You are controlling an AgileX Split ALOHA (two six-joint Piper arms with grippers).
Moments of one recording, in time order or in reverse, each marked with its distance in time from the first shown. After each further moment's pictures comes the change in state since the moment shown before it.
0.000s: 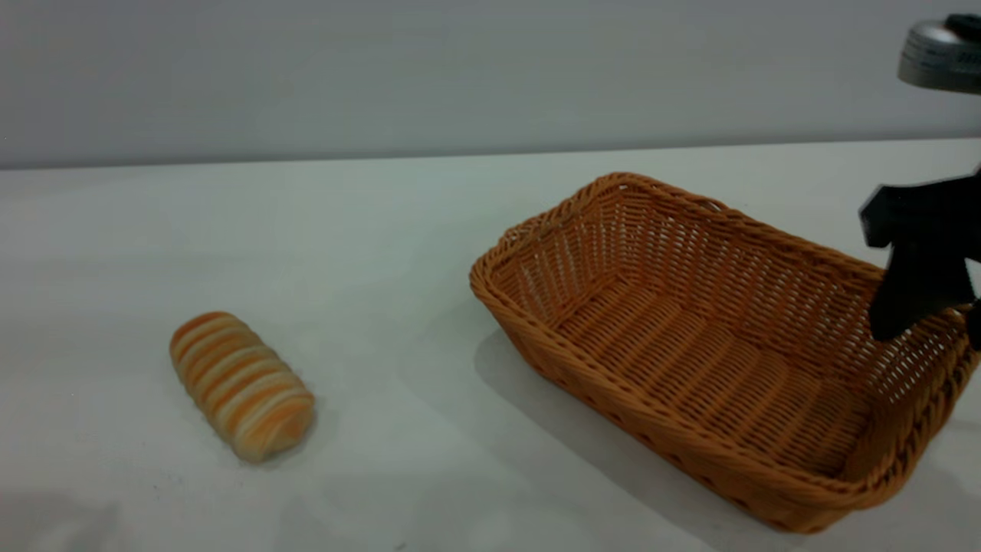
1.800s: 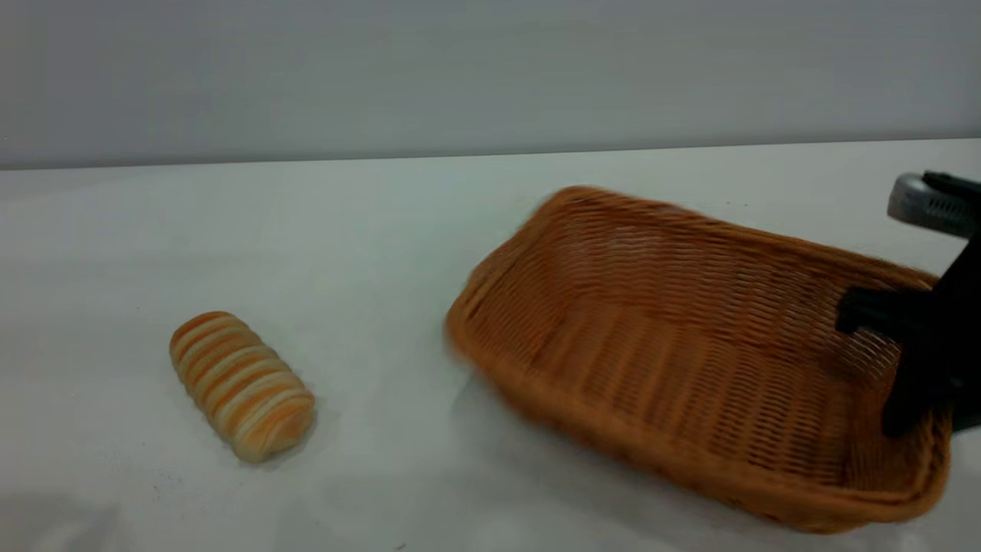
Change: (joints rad) left arm 0.000 0.000 -0.001 -0.001 0.008 0.004; right arm -0.125 0.353 -0.037 0.257 -0.134 -0.148
